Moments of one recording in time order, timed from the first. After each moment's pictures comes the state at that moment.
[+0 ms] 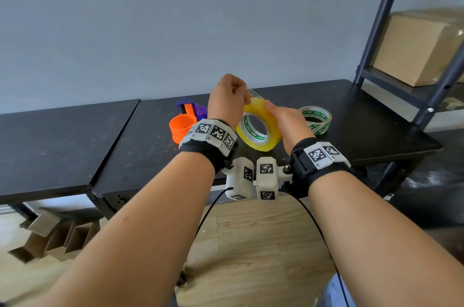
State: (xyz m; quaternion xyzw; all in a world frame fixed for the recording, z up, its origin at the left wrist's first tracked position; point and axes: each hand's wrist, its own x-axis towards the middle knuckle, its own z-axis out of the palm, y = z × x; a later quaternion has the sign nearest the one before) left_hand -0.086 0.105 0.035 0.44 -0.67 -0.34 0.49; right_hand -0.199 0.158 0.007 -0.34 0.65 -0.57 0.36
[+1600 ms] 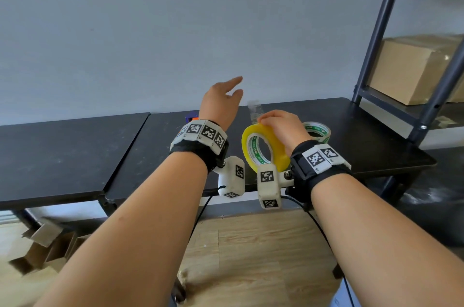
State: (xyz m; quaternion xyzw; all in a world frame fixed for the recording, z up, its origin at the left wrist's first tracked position) left_hand -0.054 0.102 0.067 0.44 -0.74 -0.24 0.45; right_hand -0.194 0.156 0.024 -0.46 0.64 -0.54 0.31
